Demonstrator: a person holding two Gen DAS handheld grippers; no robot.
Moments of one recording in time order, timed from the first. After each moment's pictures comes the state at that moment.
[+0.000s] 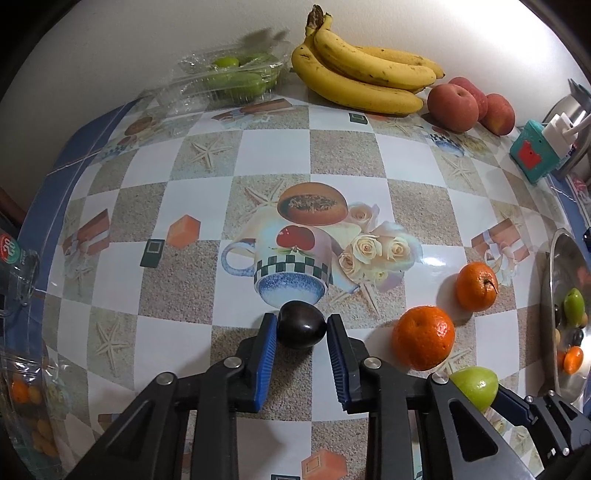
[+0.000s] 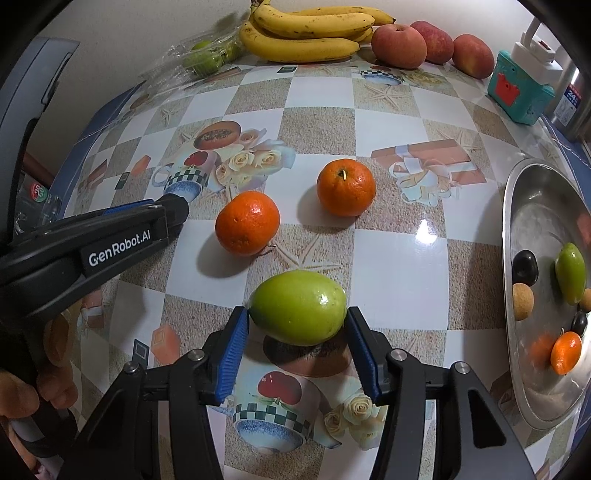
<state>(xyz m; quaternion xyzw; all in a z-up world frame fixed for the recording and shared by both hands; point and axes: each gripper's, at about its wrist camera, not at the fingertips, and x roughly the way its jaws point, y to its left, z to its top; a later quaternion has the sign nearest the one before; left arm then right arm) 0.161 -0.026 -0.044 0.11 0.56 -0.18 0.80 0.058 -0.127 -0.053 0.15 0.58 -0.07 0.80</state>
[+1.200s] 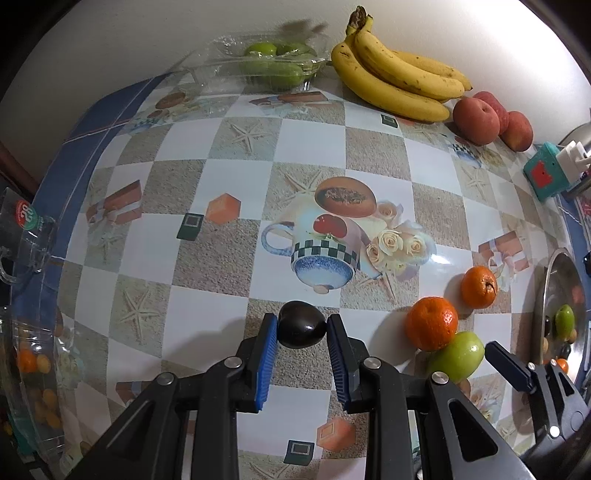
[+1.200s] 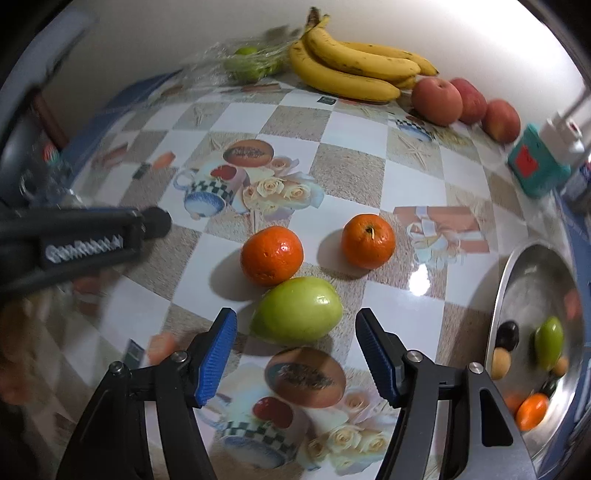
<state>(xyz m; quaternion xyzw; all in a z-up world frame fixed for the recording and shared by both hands) 0.160 -0.001 -0.030 0.08 0.59 -0.14 0.79 0.073 -0.107 -0.043 0.04 0.56 -0.04 0.83</state>
